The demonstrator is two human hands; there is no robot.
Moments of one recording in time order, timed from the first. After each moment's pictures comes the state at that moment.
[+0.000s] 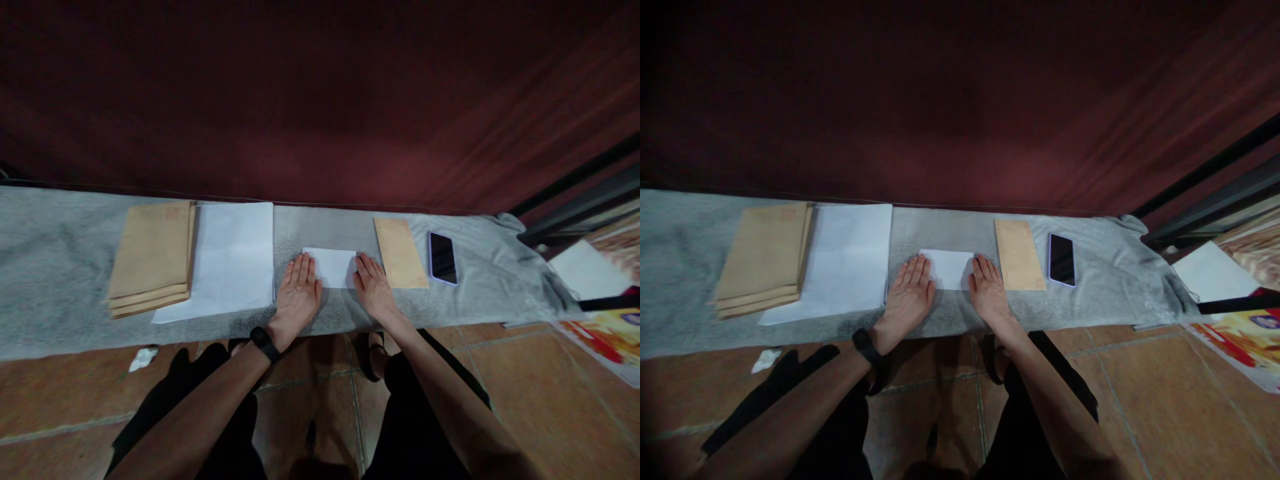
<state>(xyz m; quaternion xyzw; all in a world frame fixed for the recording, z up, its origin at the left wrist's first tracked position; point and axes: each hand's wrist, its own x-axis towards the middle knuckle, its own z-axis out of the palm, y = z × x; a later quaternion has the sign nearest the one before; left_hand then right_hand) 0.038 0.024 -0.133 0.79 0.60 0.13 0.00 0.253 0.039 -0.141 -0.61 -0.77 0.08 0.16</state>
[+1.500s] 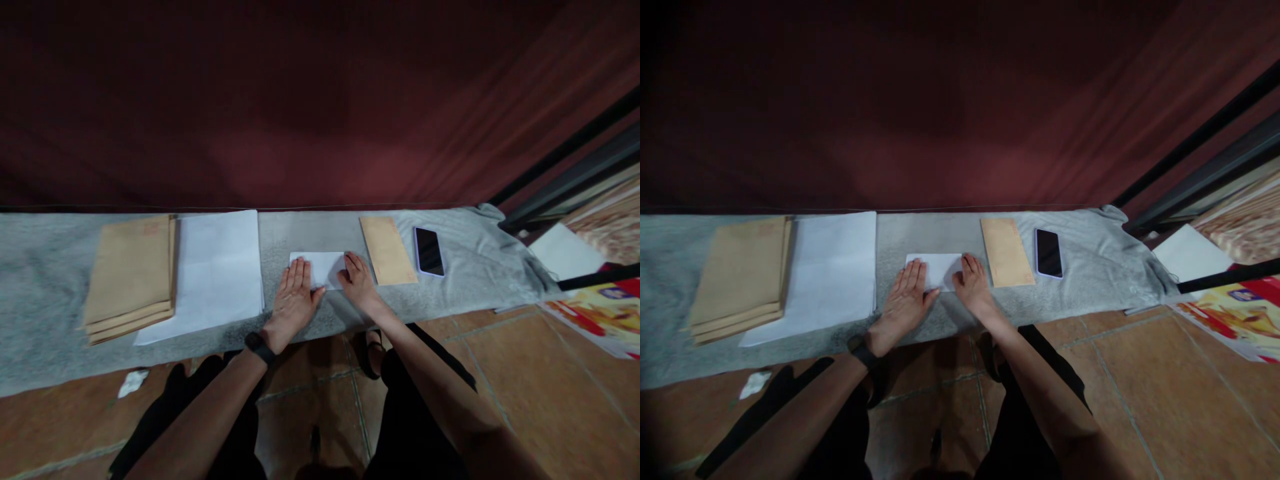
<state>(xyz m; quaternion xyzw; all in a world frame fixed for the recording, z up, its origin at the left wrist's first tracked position) 0.046 0.031 -0.144 0.80 0.59 0.11 0.04 0.241 0.059 -0.162 -0.65 -0.72 0.12 0.21</state>
